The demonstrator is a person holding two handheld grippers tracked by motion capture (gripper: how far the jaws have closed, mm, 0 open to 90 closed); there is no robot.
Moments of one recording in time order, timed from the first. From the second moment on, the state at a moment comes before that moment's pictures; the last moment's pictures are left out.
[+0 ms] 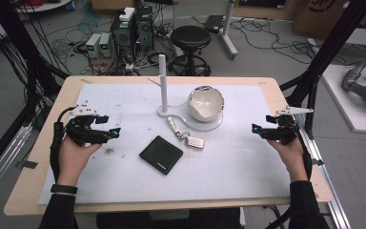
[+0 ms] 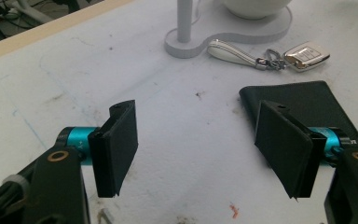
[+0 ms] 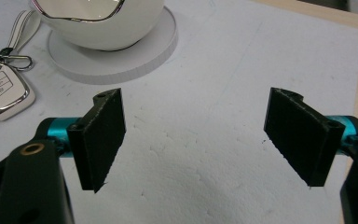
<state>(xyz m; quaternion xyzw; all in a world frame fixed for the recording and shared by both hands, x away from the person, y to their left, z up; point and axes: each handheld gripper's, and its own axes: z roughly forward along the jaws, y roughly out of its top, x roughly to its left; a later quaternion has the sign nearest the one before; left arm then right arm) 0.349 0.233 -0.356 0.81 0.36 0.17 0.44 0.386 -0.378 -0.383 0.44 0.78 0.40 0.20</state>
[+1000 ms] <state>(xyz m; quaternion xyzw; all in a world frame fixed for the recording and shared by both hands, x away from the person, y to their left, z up) 0.358 0.174 -0.396 0.83 0.35 0.07 0.42 0.388 -0.379 -0.384 0.44 0.78 0.40 0.20</state>
